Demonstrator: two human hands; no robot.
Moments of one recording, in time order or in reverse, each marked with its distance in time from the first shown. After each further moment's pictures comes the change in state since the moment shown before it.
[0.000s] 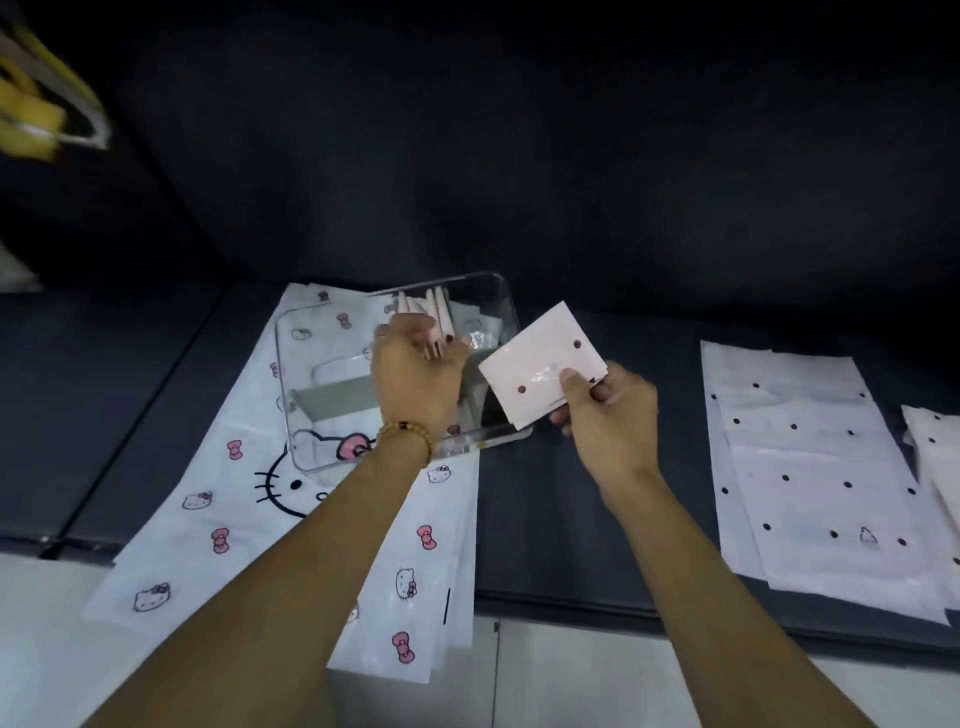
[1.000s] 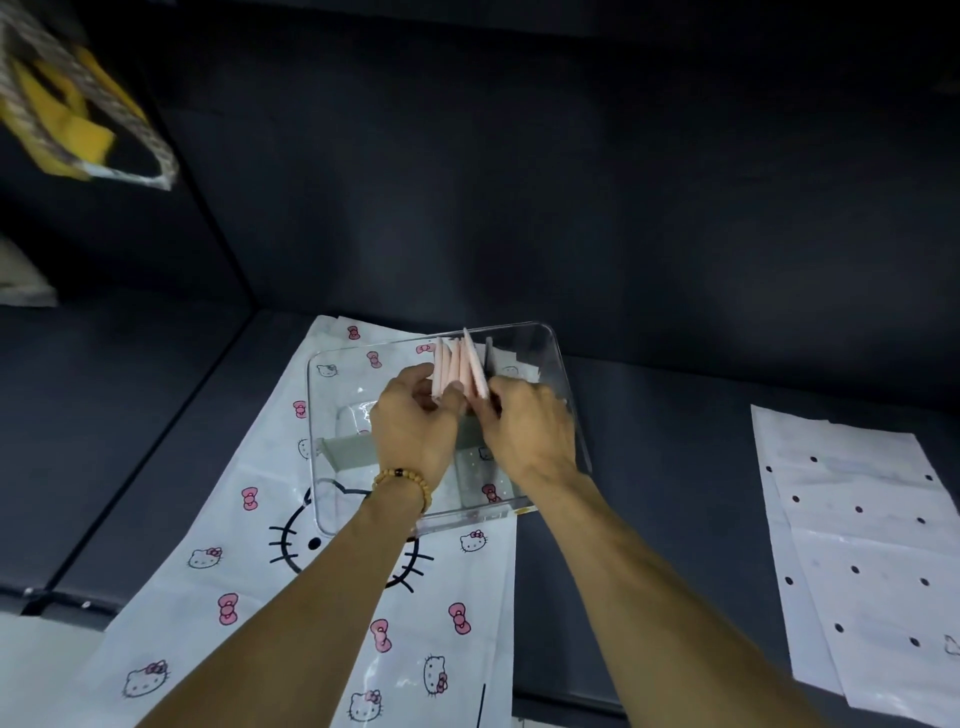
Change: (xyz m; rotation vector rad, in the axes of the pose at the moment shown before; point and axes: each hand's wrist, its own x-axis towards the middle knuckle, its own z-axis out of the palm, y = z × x) left_hand 0.042 -0.038 -0.014 0.019 0.032 -0.097; right_hand 0.041 -0.014 0.121 -0.797 -0.161 -0.509
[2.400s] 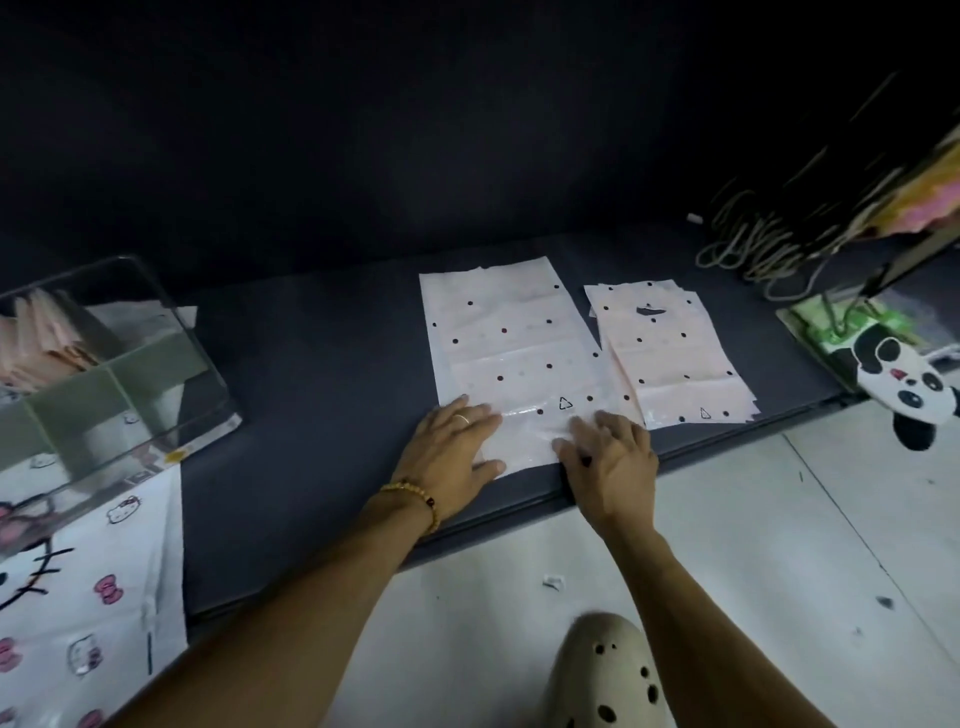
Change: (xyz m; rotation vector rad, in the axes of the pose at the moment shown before) left_hand -0.260 0.034 0.196 0.544 -1.049 0.849; right_hand -0.269 0.296 -0.163 -0.273 0.075 0.715
